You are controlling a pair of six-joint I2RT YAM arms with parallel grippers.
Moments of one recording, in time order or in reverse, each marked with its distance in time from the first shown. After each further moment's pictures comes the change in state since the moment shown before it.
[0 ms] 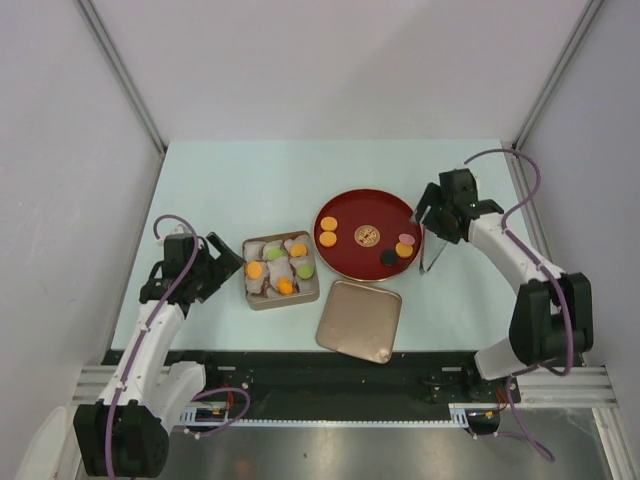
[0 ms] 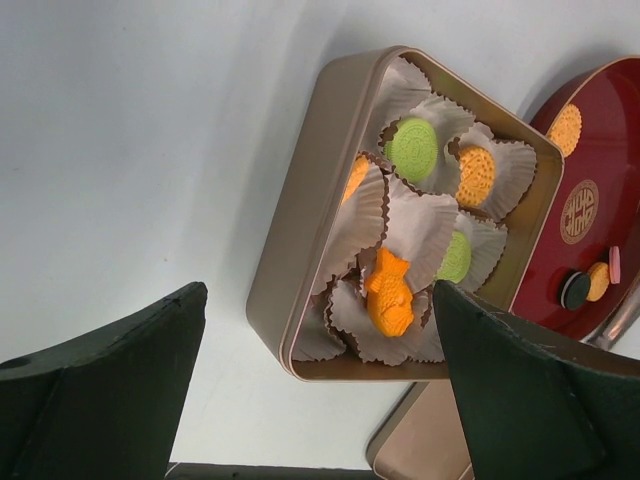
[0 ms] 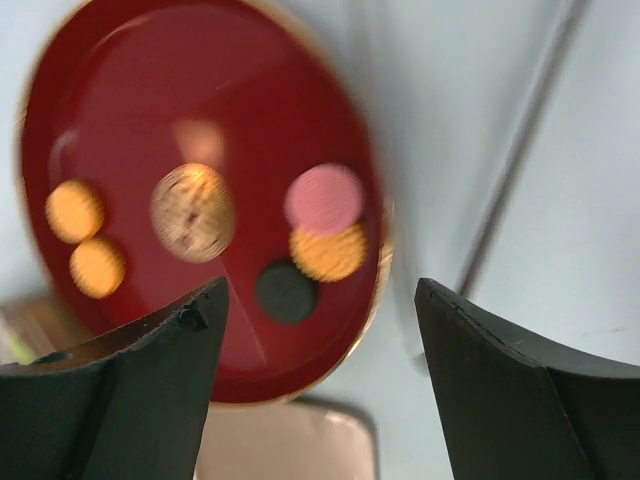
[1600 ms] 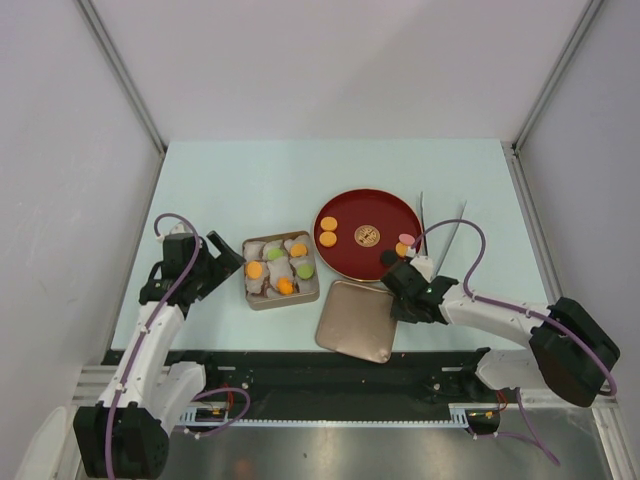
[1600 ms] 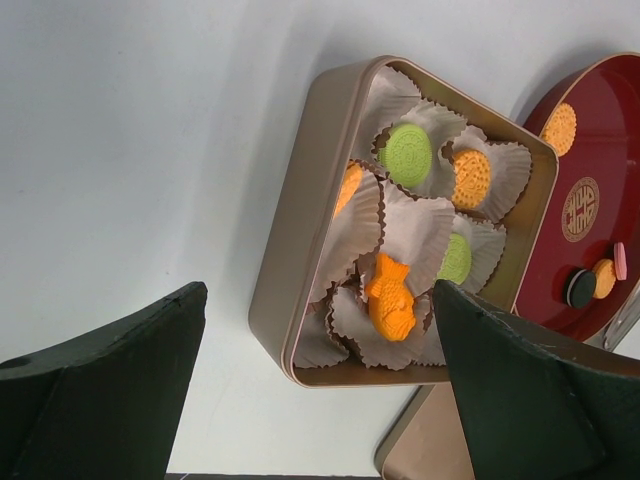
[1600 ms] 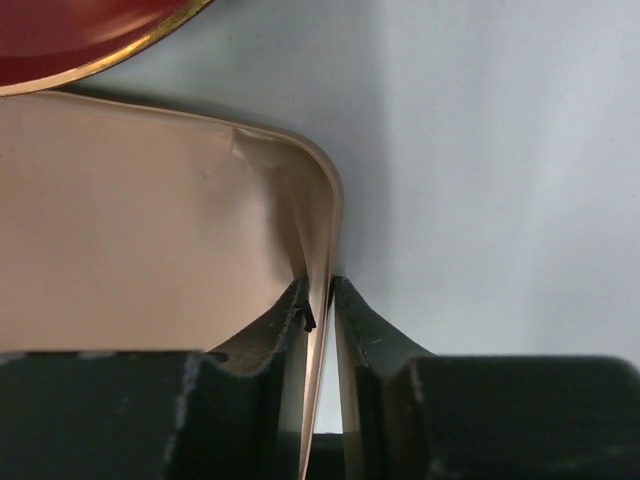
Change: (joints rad) left arm -0.001 -0.011 -0.002 0.023 -0.001 0.042; right arm 0.634 -0.246 -0.519 0.012 0.201 0.303
